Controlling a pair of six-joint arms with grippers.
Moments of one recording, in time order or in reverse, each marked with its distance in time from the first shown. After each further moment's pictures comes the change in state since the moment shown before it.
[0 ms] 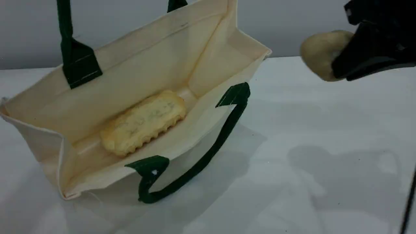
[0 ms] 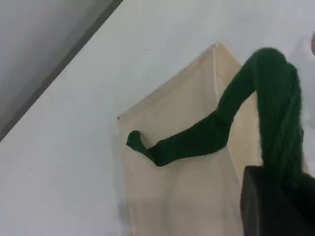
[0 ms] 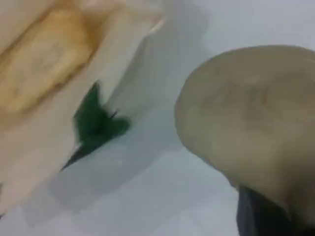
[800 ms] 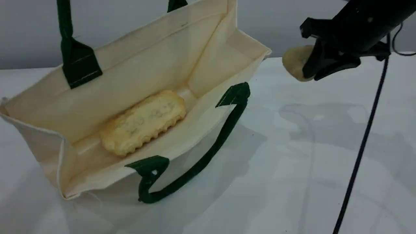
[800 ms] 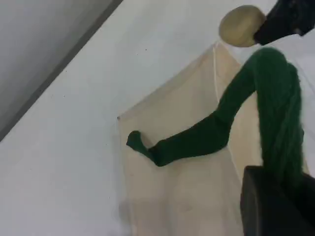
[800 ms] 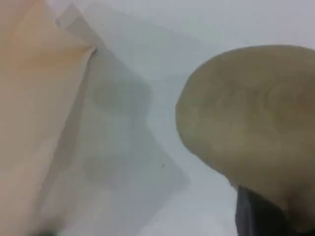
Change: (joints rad) left arm 0.000 0.000 0.000 0.000 0.000 0.001; right arm -0.099 0.504 -0.431 -0.052 0.026 0.042
